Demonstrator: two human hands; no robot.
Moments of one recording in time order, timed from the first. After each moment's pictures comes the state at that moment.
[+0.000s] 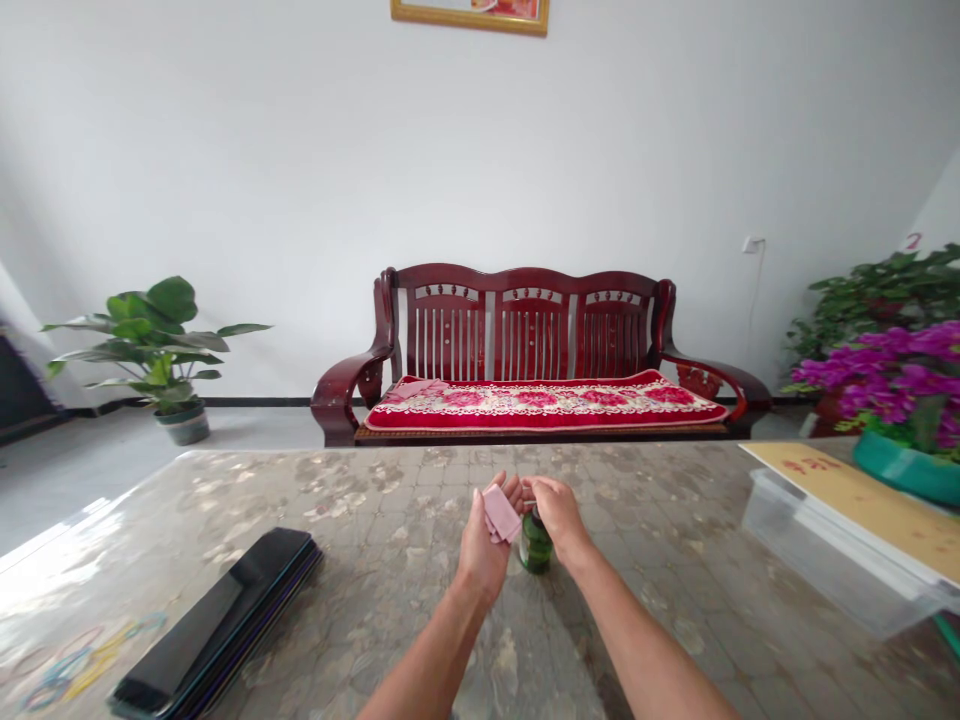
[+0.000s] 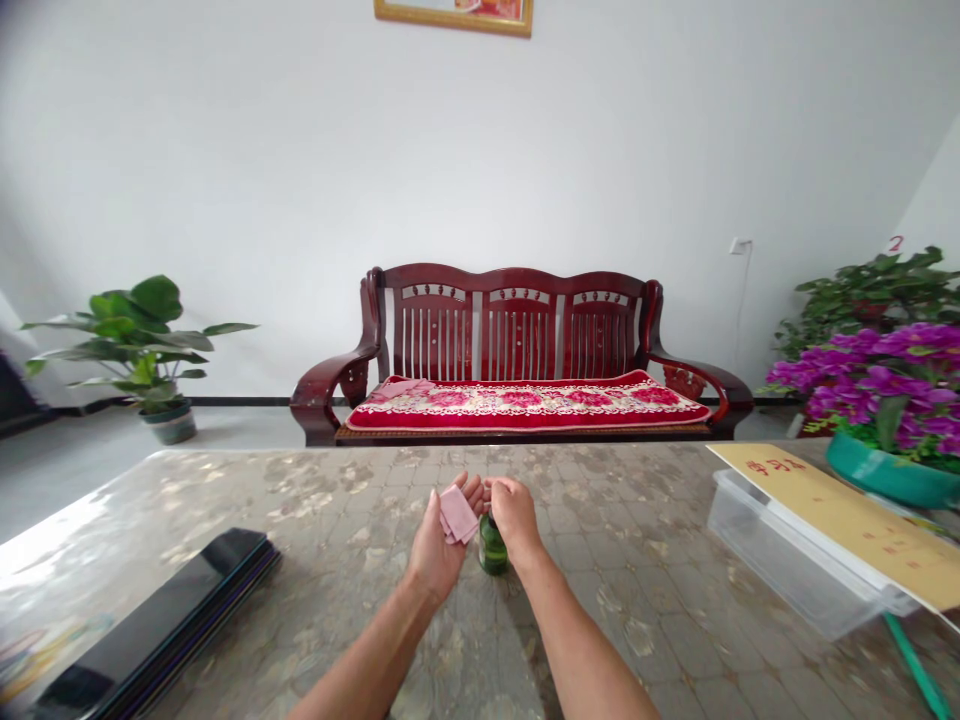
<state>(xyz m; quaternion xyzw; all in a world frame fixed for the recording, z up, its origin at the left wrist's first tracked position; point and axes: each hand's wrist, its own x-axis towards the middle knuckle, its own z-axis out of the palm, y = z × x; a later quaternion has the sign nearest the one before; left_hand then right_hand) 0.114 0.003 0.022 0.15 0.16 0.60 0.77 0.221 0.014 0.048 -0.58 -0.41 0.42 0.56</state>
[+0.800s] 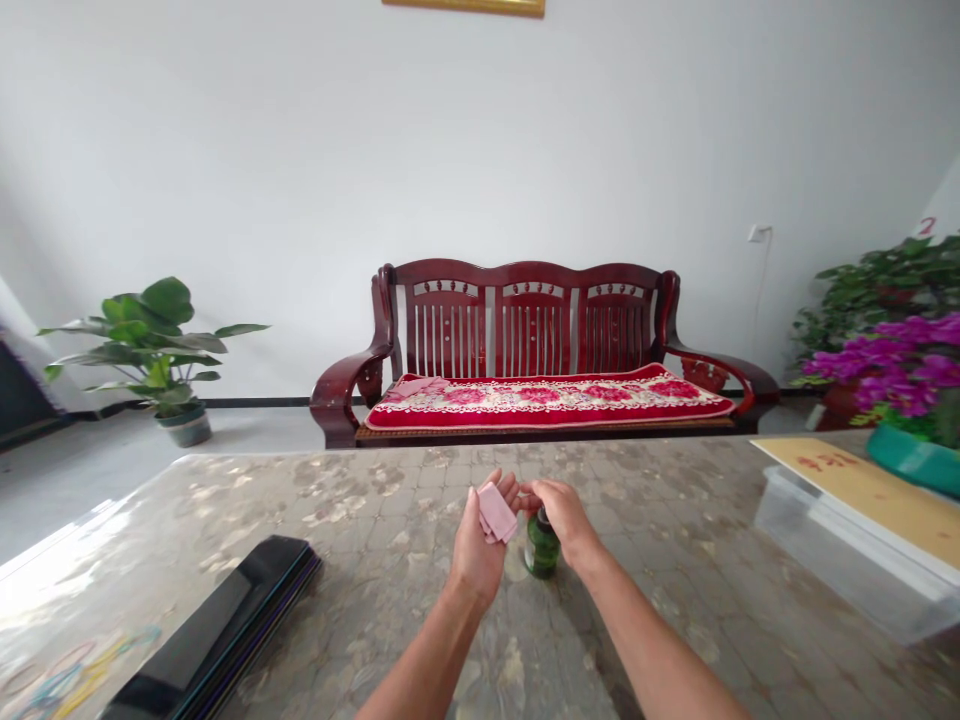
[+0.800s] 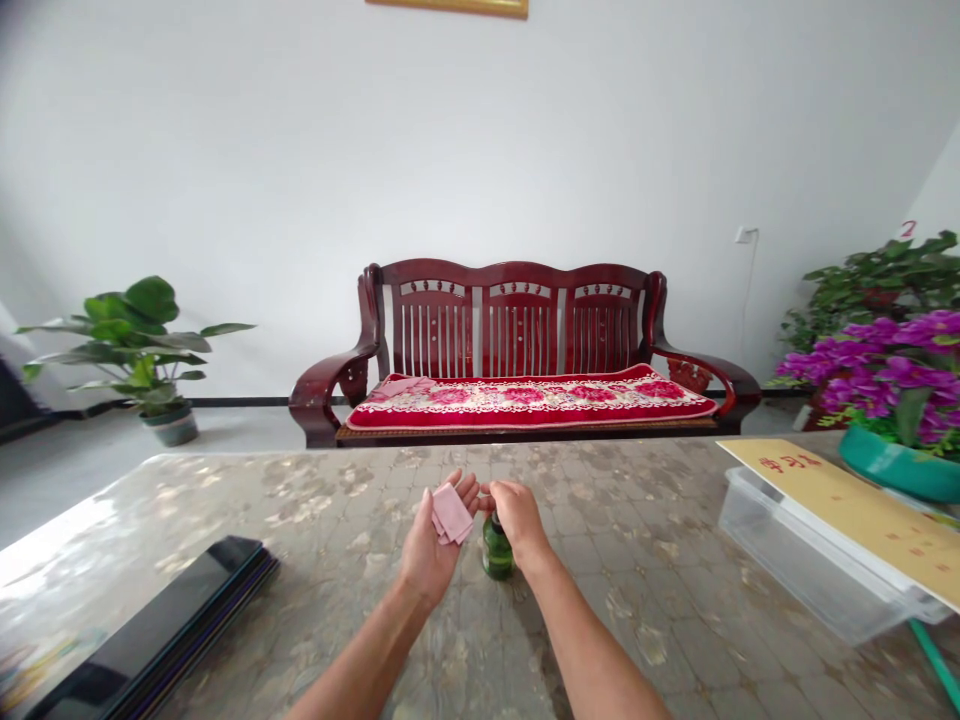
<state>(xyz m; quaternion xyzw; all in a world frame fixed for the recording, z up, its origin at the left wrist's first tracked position) 0.100 0.009 0.022 0.19 0.20 0.61 0.75 0.222 0.013 0.047 -0.56 -0.41 0.47 0.55</state>
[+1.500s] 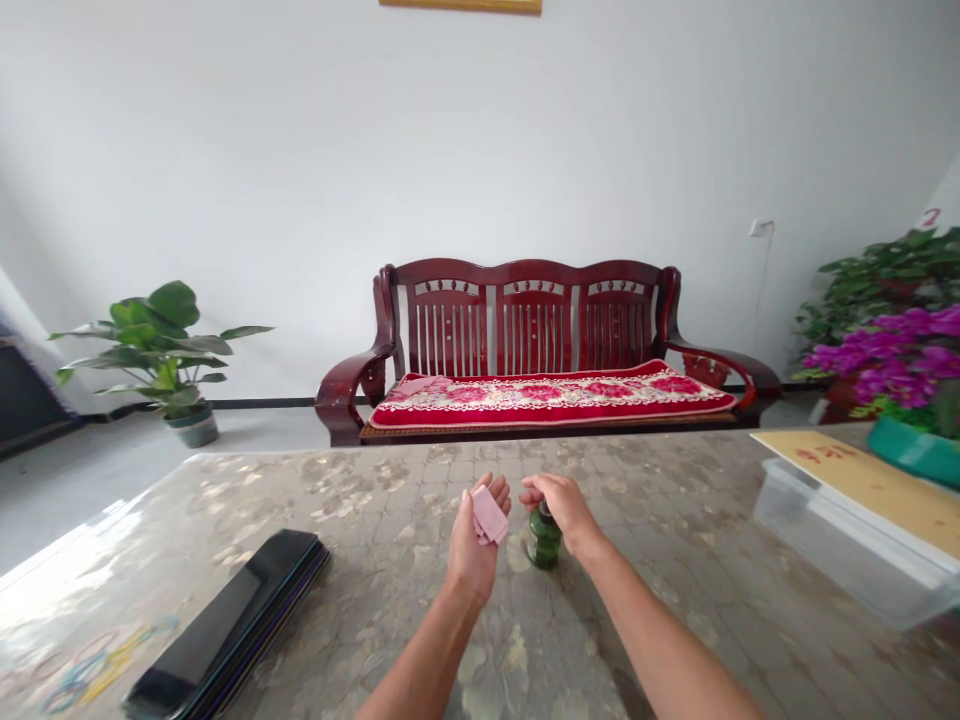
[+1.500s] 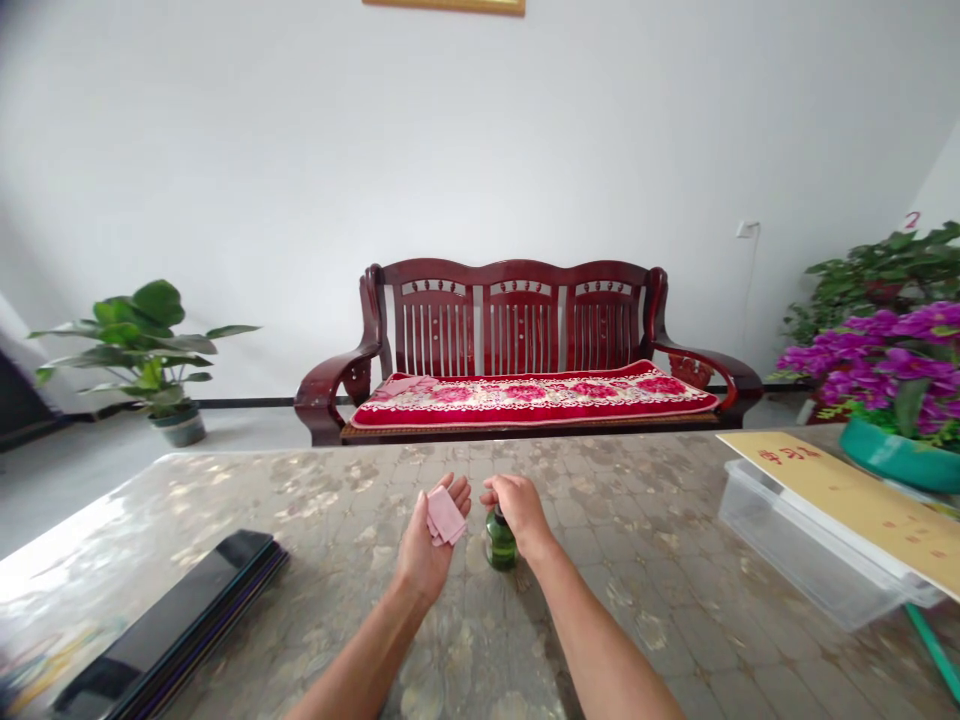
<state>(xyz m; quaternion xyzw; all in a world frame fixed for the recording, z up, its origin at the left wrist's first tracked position) 0.088 0.003 0.019 0.17 0.23 0.63 0.72 0.224 0.011 0.055 -0.59 -0.41 0.45 0.53</state>
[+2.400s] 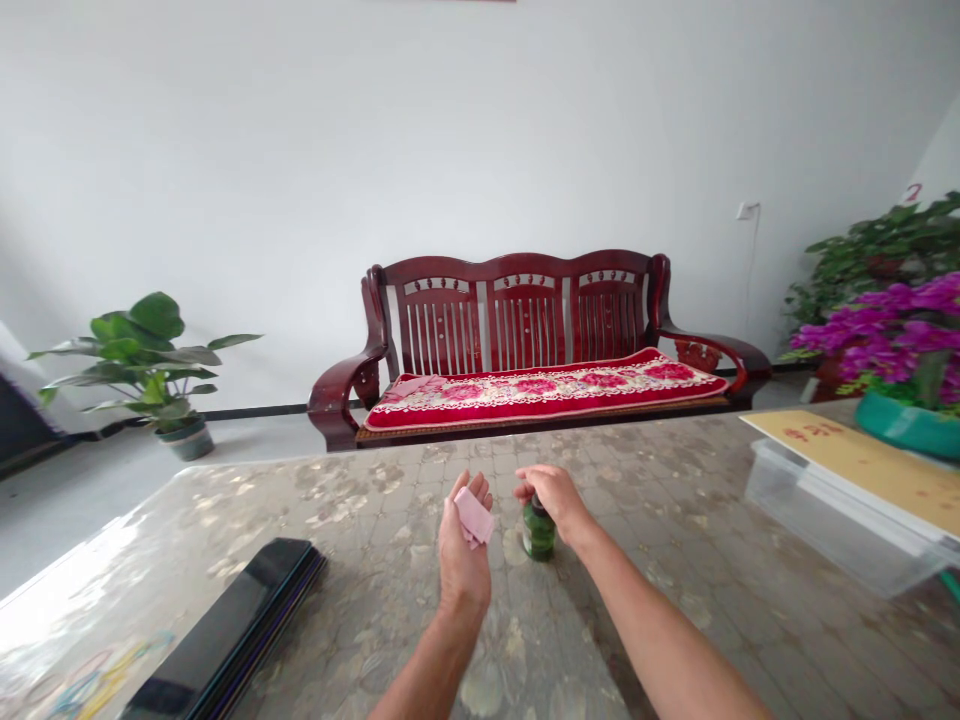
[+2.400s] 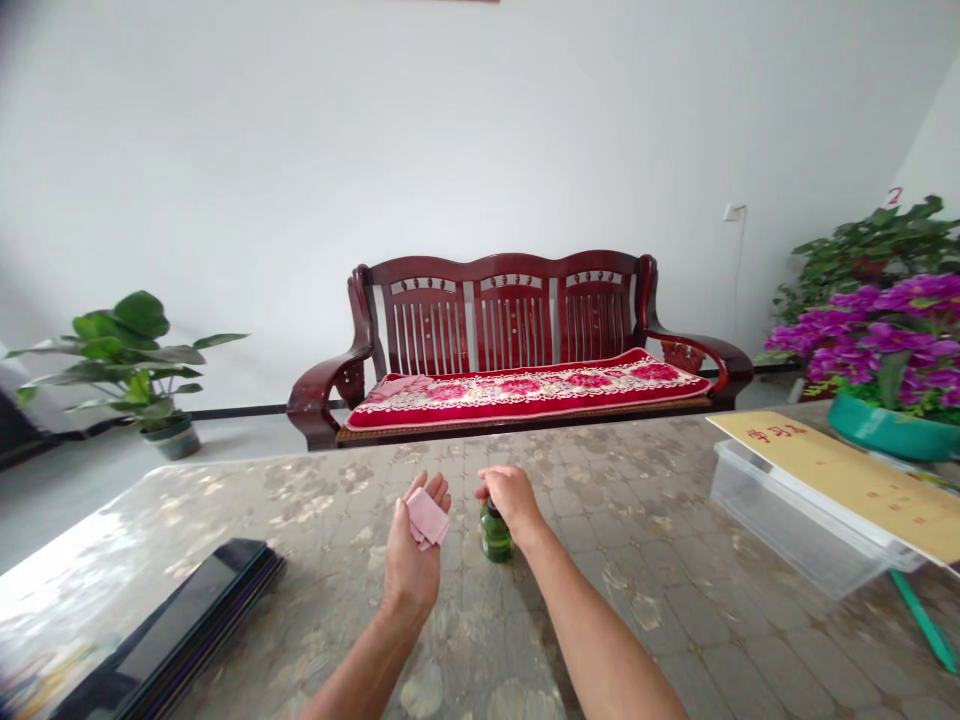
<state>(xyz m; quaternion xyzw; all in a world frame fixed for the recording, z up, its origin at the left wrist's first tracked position) 0.089 -0.017 0.031 0.20 0.28 0.70 0.62 0.226 0.016 0.050 -0.59 -0.42 0.46 0.52</state>
